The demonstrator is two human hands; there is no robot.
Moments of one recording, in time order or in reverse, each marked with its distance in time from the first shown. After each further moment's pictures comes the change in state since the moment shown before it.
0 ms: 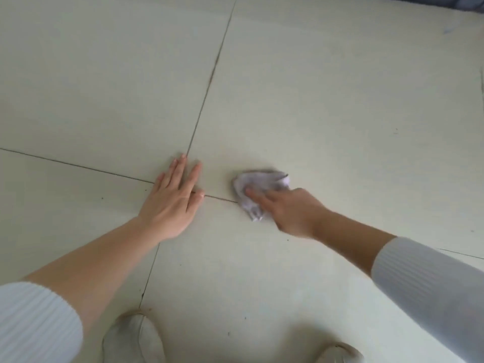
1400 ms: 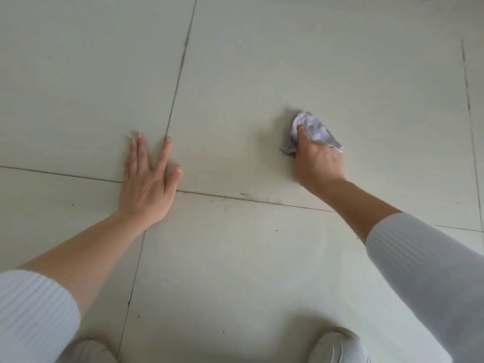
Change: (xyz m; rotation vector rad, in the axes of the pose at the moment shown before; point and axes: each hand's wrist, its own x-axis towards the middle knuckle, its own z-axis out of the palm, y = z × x) left_hand 0.026 -0.004 0.001 -0.062 0.182 -0.108; right_hand -0.002 0.053 -0.010 0.006 0.276 0.786
